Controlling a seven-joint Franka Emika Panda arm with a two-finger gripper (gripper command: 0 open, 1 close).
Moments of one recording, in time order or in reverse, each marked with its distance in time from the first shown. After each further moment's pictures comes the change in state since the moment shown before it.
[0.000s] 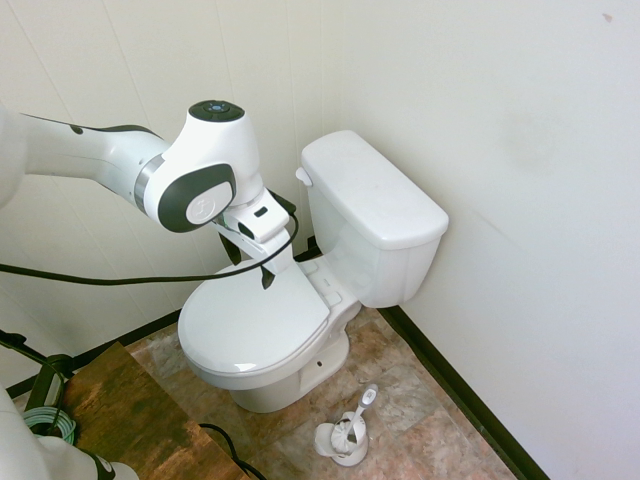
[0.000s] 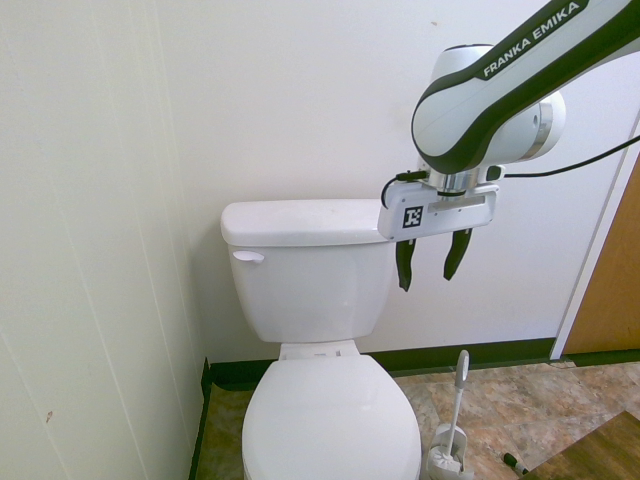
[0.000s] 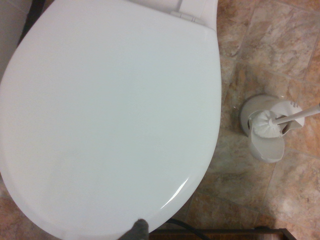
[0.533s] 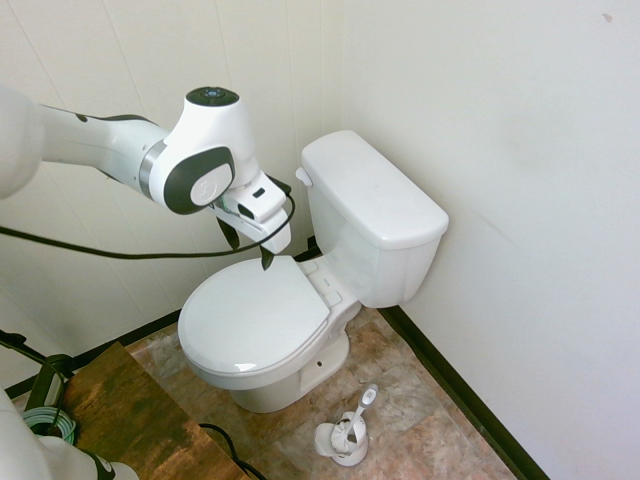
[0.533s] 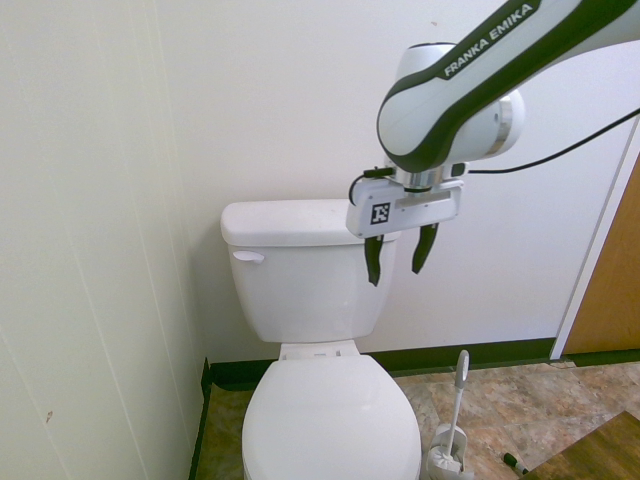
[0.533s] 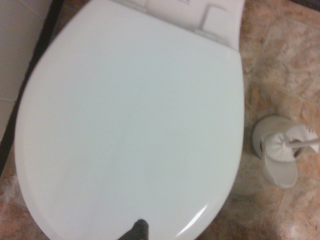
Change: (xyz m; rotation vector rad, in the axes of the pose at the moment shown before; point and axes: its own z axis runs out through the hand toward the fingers) arm -0.005 -0.068 -0.009 0.041 0.026 -0.091
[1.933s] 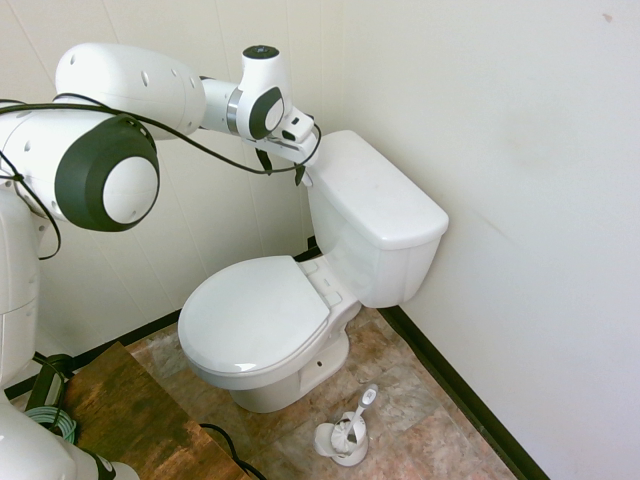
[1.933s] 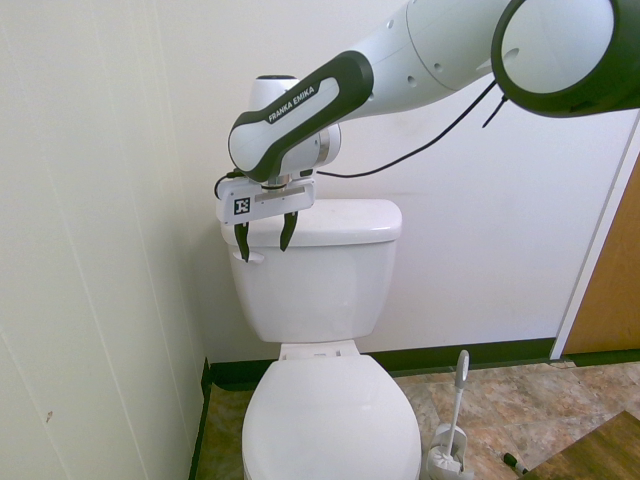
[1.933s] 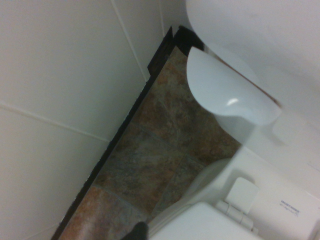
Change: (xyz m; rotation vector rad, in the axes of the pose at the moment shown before) arm 0.074 -0.244 0.060 0.106 0.056 -0.118
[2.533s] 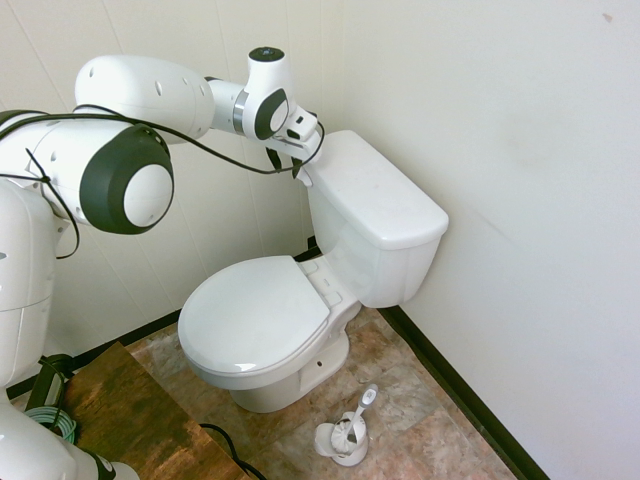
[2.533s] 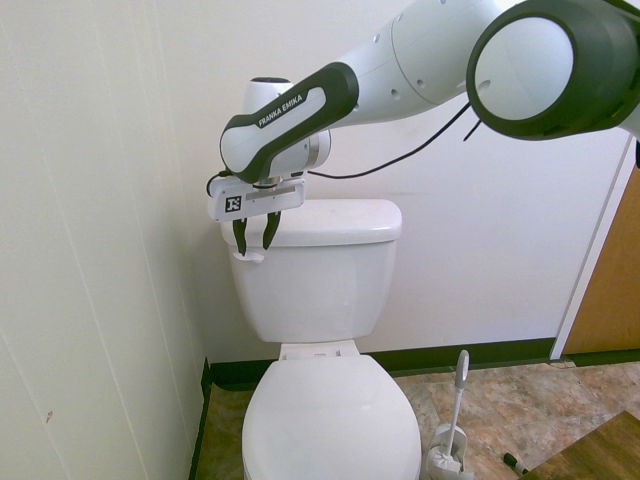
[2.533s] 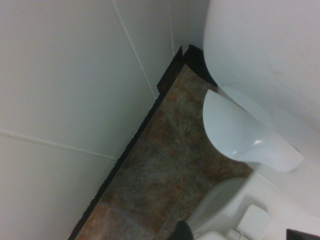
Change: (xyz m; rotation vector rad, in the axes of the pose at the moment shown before) arm 0.013 -0.015 0.018 0.034 0.003 -0.013
